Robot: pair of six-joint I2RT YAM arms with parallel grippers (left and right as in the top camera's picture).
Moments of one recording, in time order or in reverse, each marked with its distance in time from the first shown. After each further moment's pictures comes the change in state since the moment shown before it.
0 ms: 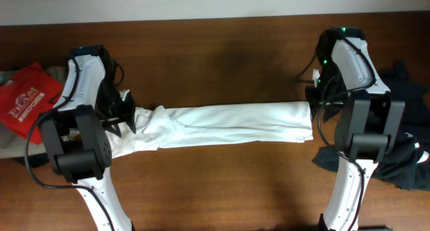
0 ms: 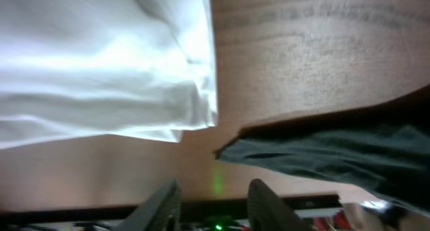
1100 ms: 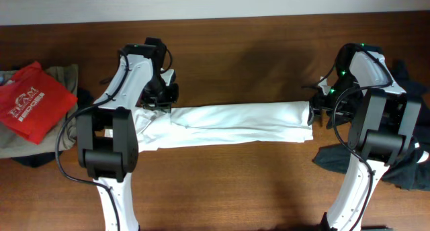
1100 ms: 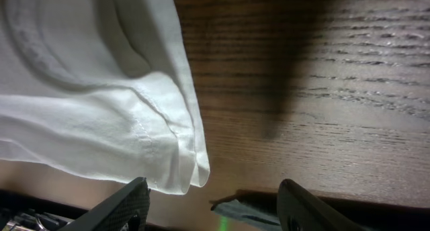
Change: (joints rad) left arm -0.283 0.000 -0.011 0.365 0.065 -0.089; right arm -0.136 0.000 -0.177 0.203 -0.175 -0.214
